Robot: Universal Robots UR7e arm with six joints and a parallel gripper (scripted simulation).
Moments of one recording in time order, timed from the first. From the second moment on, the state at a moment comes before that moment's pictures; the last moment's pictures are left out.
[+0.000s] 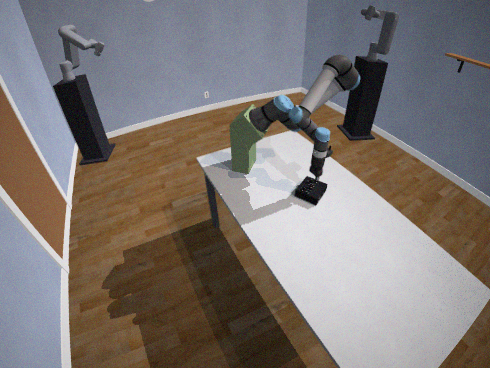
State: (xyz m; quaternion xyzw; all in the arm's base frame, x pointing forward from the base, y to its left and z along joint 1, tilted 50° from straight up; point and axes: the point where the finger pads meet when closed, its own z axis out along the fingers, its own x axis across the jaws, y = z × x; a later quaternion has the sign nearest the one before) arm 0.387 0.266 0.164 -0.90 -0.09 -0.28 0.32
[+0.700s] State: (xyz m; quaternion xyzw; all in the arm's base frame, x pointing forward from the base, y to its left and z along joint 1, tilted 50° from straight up) arm 0.412 0.245 0.164 -0.87 0.26 -0.15 0.40
